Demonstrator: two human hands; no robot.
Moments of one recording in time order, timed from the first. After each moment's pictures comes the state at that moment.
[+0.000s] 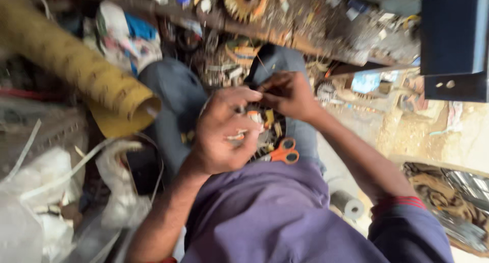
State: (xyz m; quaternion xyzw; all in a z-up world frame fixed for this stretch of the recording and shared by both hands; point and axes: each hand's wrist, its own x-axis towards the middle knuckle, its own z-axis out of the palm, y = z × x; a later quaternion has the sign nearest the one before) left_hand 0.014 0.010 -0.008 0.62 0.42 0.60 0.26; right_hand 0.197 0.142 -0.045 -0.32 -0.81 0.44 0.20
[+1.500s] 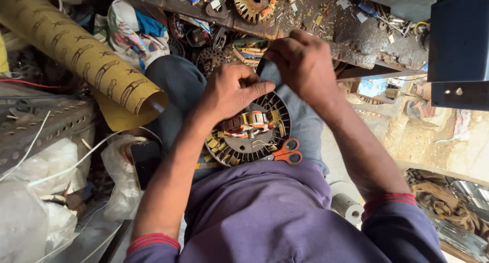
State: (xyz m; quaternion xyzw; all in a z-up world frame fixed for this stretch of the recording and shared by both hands) left_hand -0.009 0.075 -0.050 0.57 0.64 0.33 0.40; right_hand 0.179 0.173 -0.024 -0.26 -0.90 0.14 0.30
